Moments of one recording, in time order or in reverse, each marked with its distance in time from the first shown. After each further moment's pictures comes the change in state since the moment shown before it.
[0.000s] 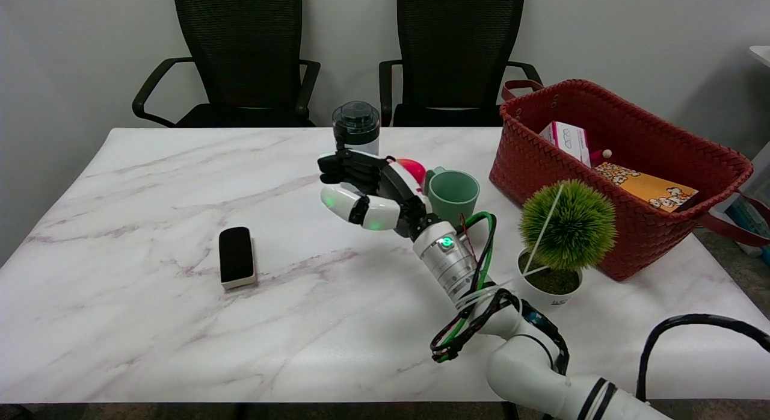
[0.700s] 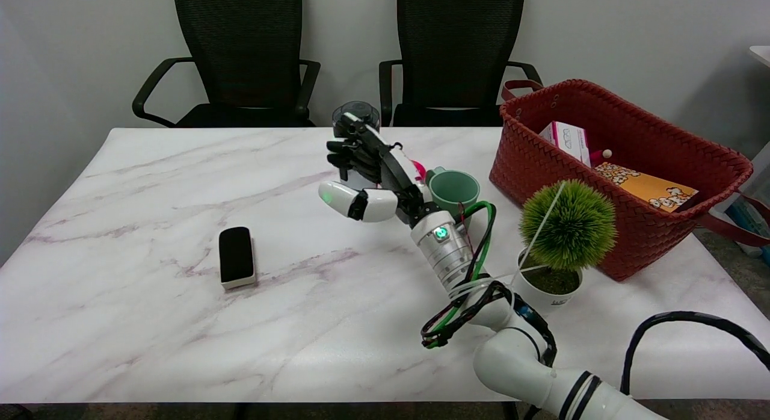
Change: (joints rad) arm 0.042 -0.051 0.022 -0.054 0.000 0.045 -0.143
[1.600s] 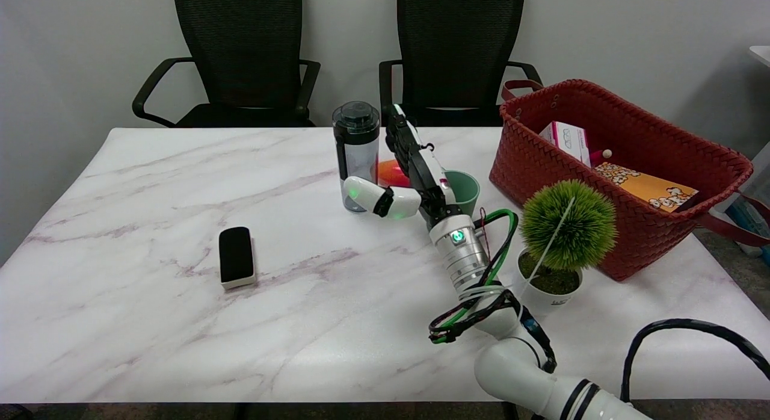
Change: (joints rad) arm -0.017 -0.012 0.006 -0.056 0.127 0.151 -0.162
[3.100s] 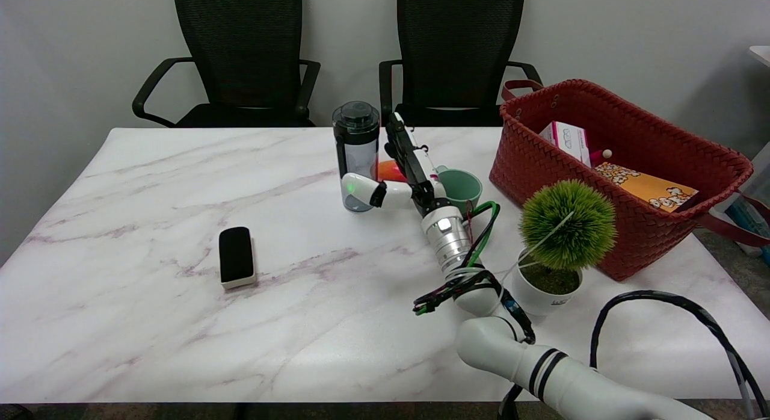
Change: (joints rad) arm 0.170 -0.046 -0.016 -0.277 0.059 0.015 -0.017
